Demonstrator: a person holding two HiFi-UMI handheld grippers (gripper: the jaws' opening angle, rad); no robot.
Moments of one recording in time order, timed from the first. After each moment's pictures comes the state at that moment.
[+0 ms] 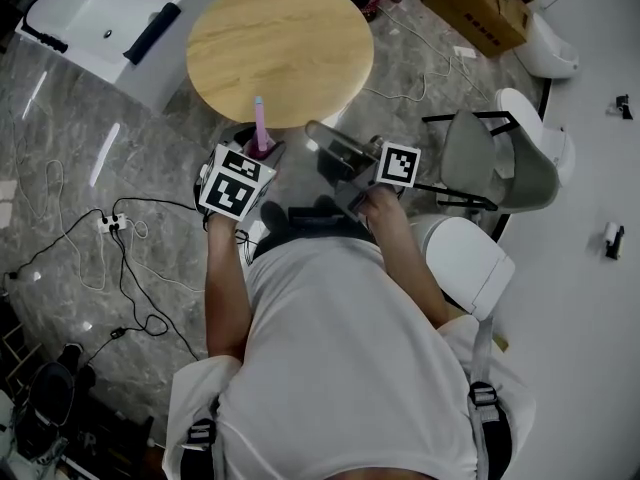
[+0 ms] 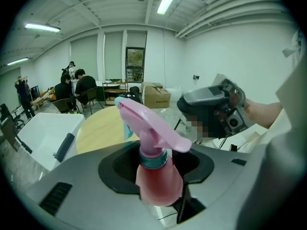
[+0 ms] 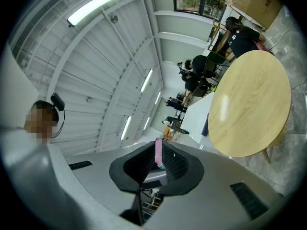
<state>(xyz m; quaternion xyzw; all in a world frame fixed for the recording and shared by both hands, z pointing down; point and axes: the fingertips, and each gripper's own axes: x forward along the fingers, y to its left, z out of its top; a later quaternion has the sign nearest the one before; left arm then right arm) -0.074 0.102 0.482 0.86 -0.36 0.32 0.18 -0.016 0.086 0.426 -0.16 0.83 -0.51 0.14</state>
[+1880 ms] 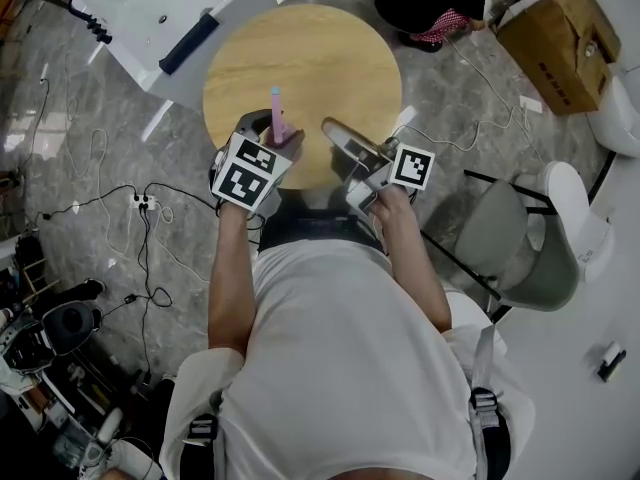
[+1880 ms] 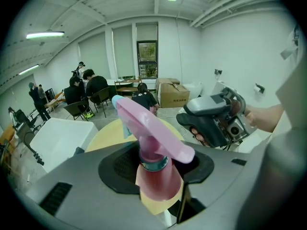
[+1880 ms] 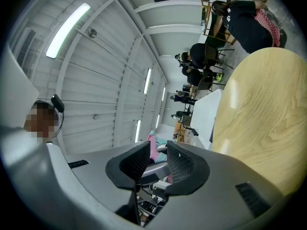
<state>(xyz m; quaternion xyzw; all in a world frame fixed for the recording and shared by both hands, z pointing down) -0.018 -0.107 0.472 0.80 -0.44 0.36 0.19 0.040 -0.125 0.442 -0.06 0.80 -0.57 0.16</state>
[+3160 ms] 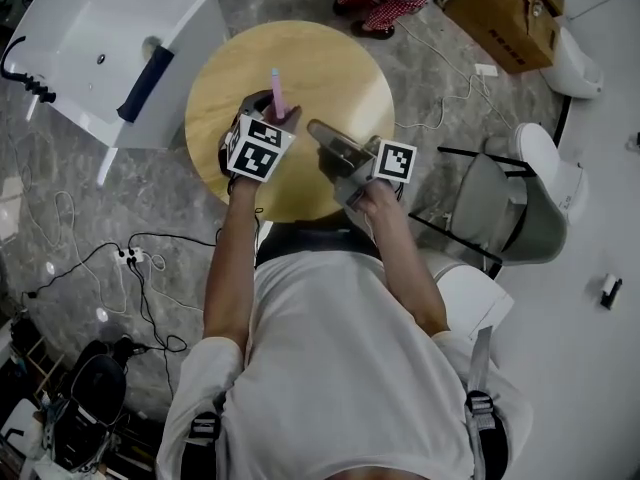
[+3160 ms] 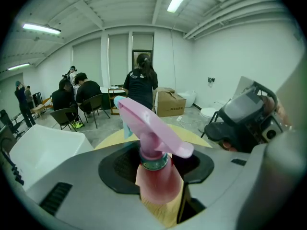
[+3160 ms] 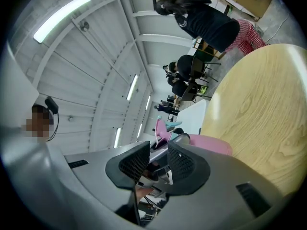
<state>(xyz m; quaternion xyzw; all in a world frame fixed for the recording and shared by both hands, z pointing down) -0.076 -0.247 0.539 0.85 -0.40 0.30 0.16 -0.035 -0.202 0.491 -0.19 0.79 -0.57 0.14</state>
